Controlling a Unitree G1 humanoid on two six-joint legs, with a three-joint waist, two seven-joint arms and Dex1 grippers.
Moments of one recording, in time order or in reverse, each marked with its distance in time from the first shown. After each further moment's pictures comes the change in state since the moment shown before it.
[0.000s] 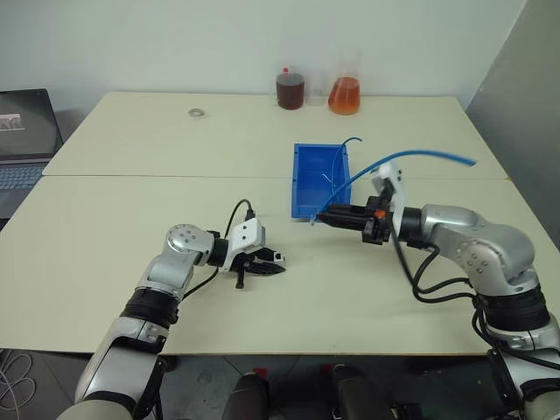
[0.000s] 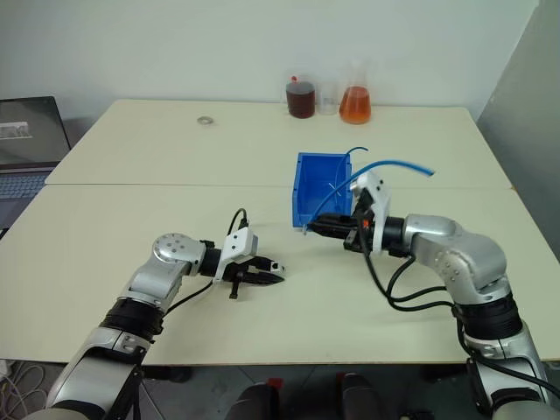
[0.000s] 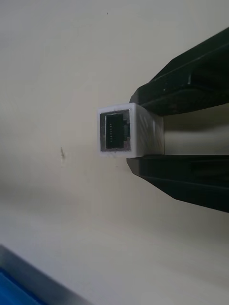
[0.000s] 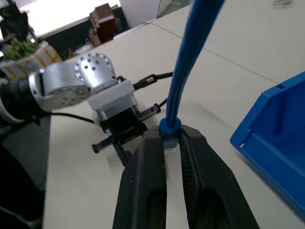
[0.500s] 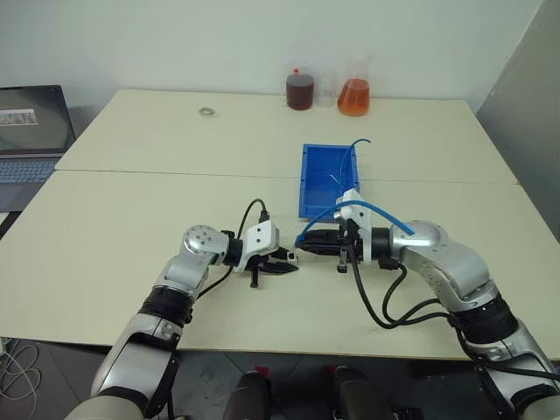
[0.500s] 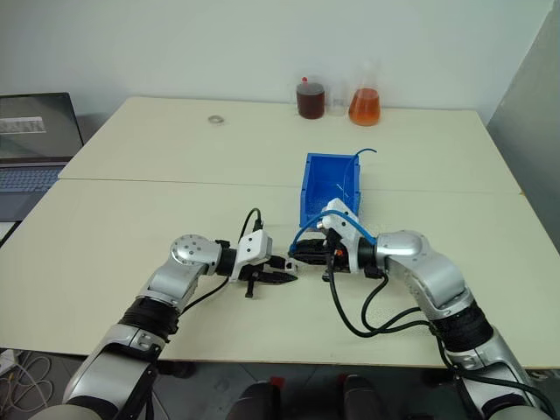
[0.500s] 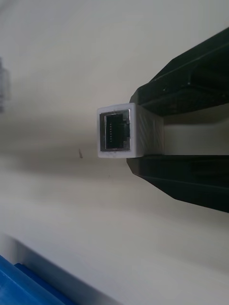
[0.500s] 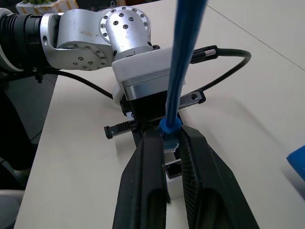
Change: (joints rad) left arm -0.024 -0.060 -0.026 0.048 0.019 -0.052 0.053; right arm 0.017 0.084 0.162 0.093 -0.237 -0.226 0.122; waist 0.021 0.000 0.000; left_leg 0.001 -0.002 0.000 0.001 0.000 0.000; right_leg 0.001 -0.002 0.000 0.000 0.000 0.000
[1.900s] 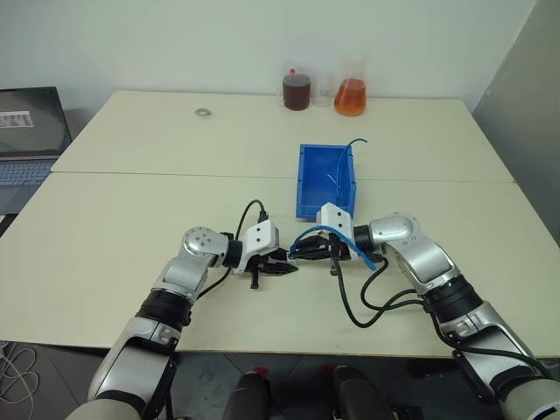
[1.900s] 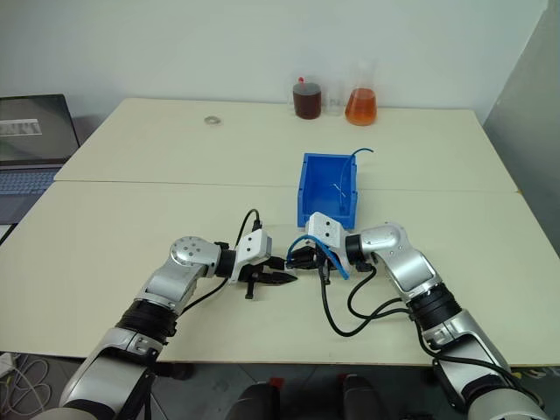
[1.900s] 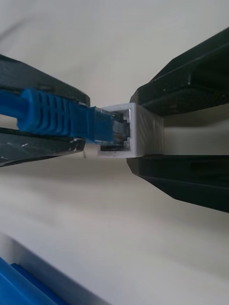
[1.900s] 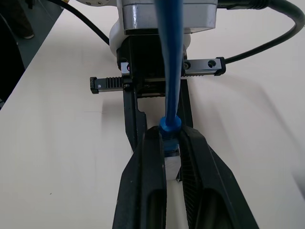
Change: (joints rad) left arm 0.023 0.019 -0.002 -0.055 -0.028 0.075 0.010; right arm -0.121 0.093 0.079 0.358 -0.266 -0.310 0.244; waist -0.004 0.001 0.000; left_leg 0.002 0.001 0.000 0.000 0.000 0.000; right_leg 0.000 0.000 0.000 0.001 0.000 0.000
